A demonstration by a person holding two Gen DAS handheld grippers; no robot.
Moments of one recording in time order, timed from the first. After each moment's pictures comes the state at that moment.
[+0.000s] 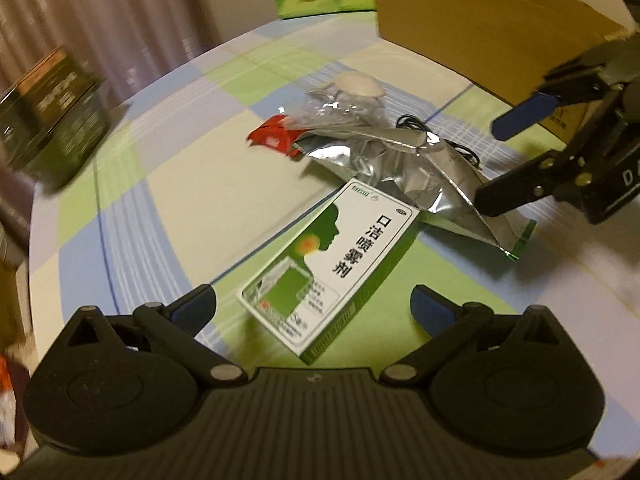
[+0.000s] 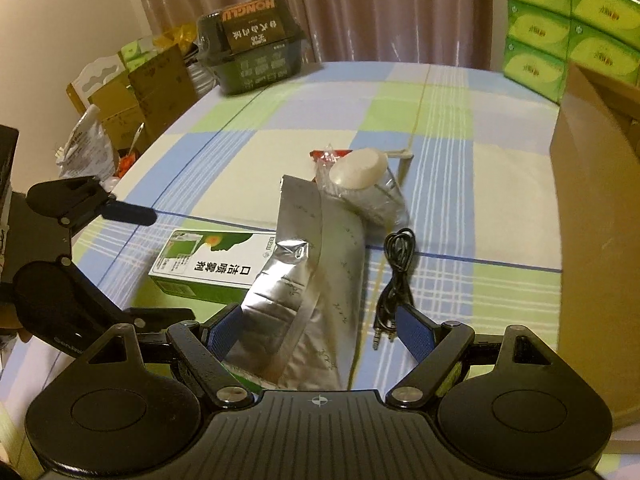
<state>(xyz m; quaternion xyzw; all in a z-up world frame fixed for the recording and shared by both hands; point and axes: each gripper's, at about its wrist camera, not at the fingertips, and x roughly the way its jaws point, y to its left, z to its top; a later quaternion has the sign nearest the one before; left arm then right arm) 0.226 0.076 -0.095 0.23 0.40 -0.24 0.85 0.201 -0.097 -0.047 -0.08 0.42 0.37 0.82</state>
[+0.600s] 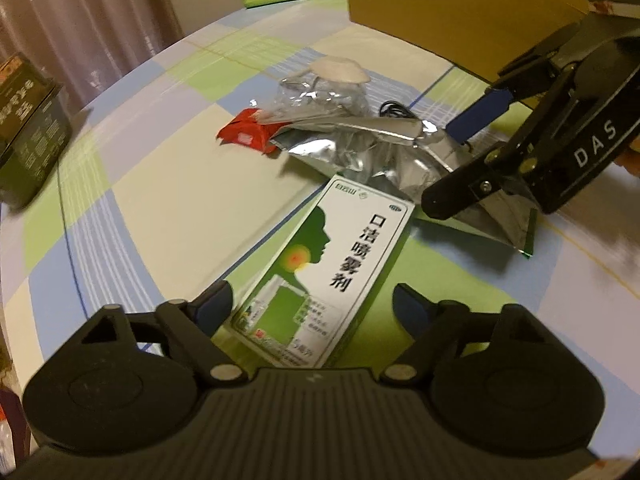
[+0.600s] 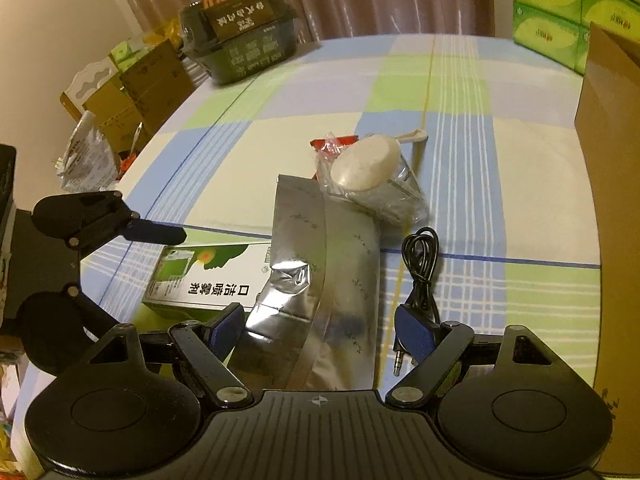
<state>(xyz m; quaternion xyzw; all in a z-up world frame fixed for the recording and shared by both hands) 0.250 0.074 -0.108 0.23 0.43 -0.27 0.83 0.232 -0.078 -0.061 -0.04 0.47 0.37 0.80</state>
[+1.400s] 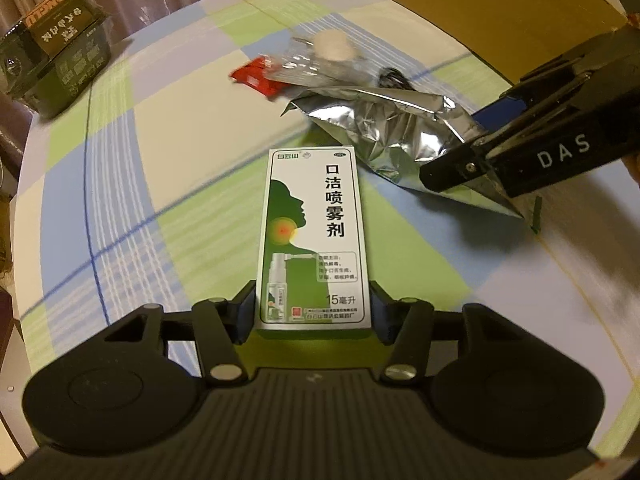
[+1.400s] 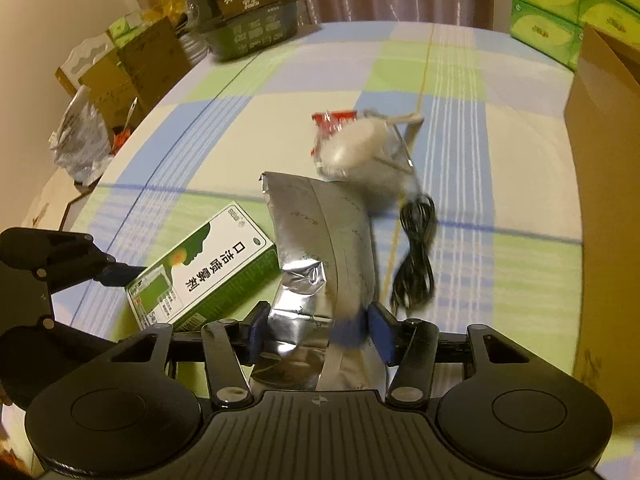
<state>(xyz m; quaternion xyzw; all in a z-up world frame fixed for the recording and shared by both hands) 0.197 0.053 -0.099 0.17 0.49 -0.18 0.83 0.202 -0.093 -0.052 -0.08 0.48 0.36 0.80</state>
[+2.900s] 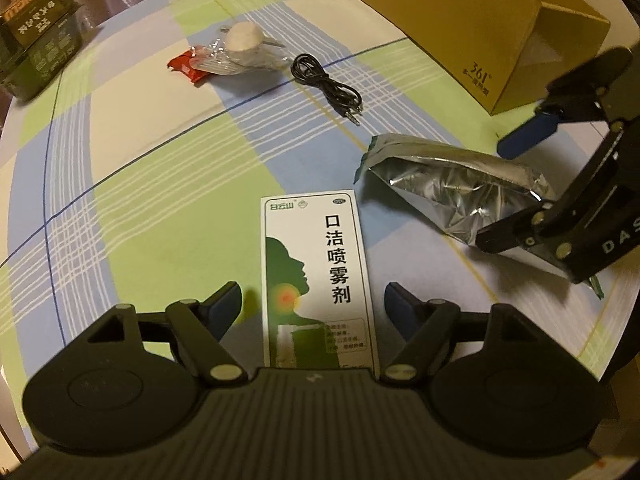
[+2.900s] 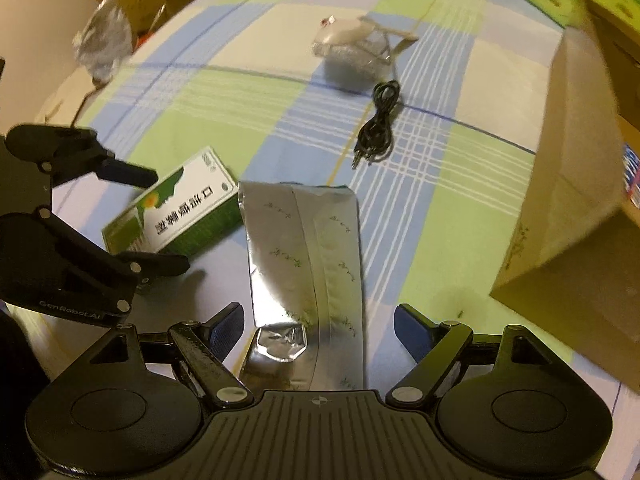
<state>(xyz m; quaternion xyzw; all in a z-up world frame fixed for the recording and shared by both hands) 0.159 0.004 -0.087 0.14 0.52 -0.18 0.82 0.159 -0.150 -0.049 -0.19 0.54 0.38 0.73</state>
